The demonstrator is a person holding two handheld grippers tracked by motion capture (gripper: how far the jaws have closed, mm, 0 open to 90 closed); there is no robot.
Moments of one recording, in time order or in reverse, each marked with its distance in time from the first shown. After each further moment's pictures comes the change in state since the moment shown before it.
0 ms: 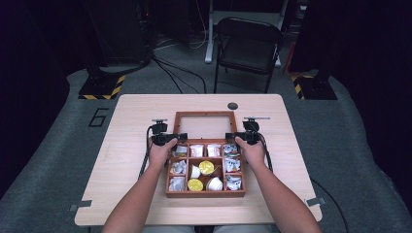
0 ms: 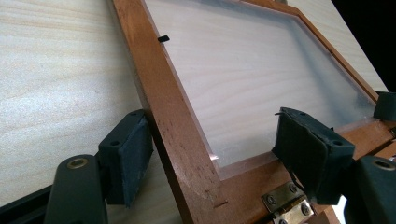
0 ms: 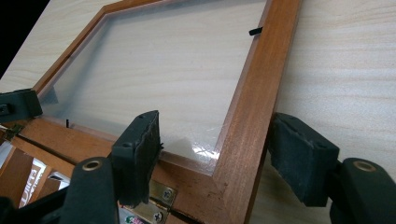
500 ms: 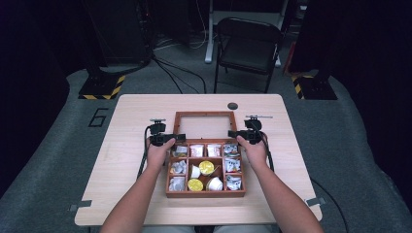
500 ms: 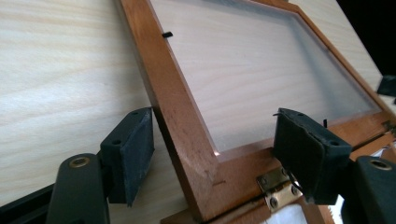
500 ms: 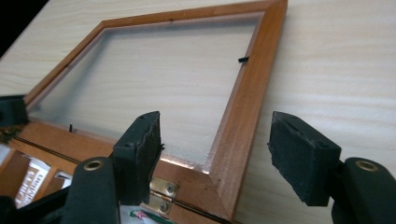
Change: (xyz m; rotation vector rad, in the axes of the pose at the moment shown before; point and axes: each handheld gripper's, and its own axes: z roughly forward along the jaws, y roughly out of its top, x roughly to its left) left arm -0.004 0.002 -0.016 0.014 0.031 0.034; right arm 0.011 0.003 -0.021 -0.072 -0.079 -0.084
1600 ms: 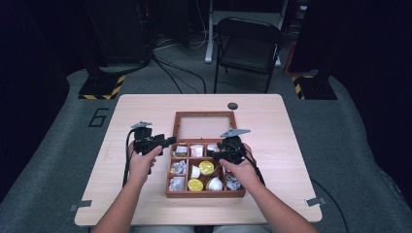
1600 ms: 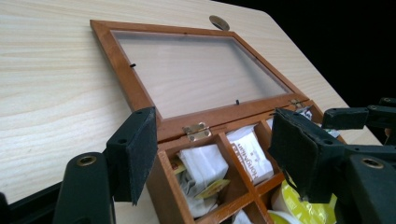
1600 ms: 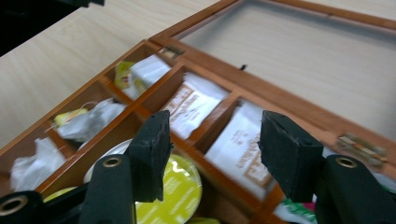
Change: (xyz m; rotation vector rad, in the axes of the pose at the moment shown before) left arm -0.024 -0.016 -0.088 -0.106 -0.086 0.116; right arm 0.098 -0.045 -0.035 0.031 0.182 -0.386
